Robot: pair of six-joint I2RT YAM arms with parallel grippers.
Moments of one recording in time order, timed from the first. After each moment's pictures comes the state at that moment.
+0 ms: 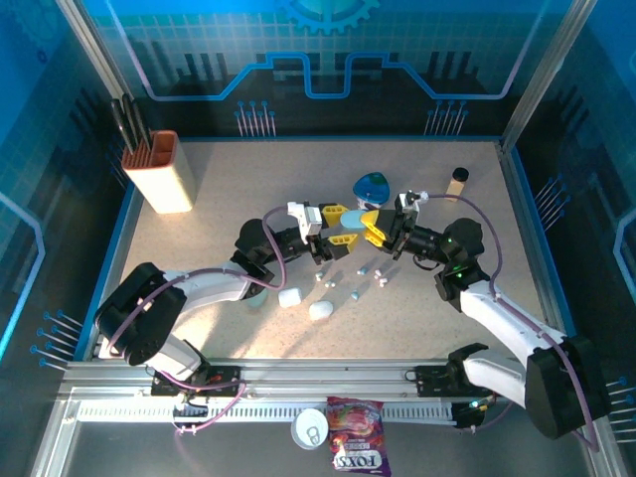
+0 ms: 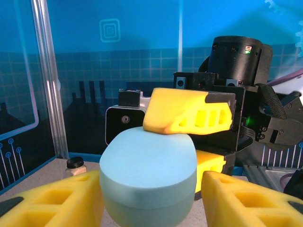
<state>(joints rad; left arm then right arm) -0.65 1.52 0.68 1.15 0.63 -0.14 0.32 1.08 0.52 0.77 -0.88 1.69</state>
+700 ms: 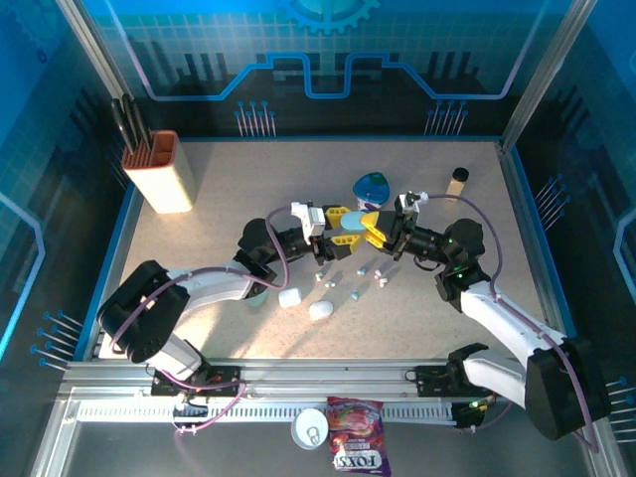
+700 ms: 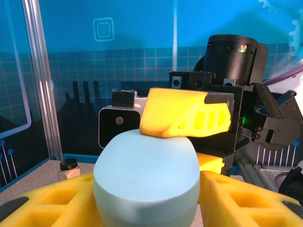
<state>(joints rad) -0.67 1.55 0.70 1.15 0.64 -0.14 0.32 1.07 0.51 0.77 -0.89 1.69</state>
